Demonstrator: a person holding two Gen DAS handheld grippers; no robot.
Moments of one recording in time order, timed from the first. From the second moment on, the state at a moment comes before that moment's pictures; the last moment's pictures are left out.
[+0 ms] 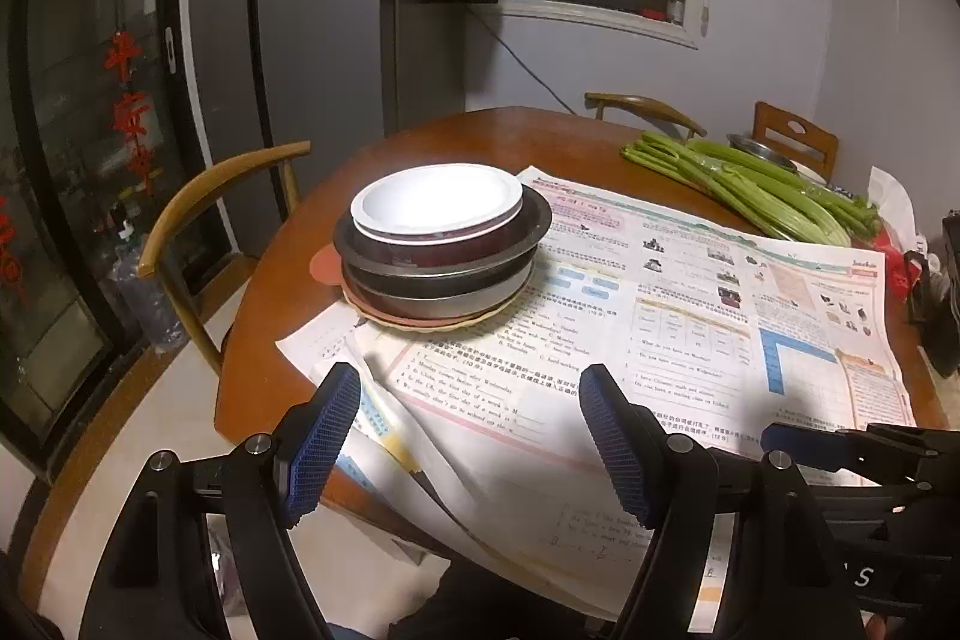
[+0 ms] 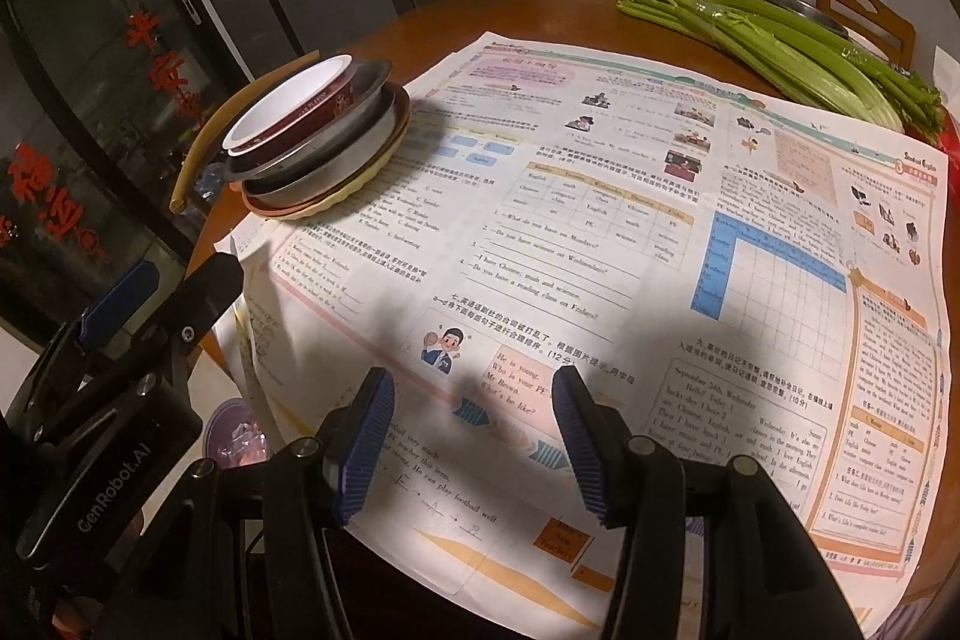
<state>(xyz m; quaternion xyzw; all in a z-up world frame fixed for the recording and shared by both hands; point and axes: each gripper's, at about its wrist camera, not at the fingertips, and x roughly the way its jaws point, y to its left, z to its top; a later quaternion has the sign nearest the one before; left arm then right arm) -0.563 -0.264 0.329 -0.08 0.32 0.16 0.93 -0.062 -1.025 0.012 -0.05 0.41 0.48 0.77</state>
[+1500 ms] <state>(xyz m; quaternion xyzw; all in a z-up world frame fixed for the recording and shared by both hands) -0.561 -0.262 0.328 -0.06 0.31 0.17 0.93 -0.062 -1.029 0.014 -0.04 0.41 0.46 0.79</state>
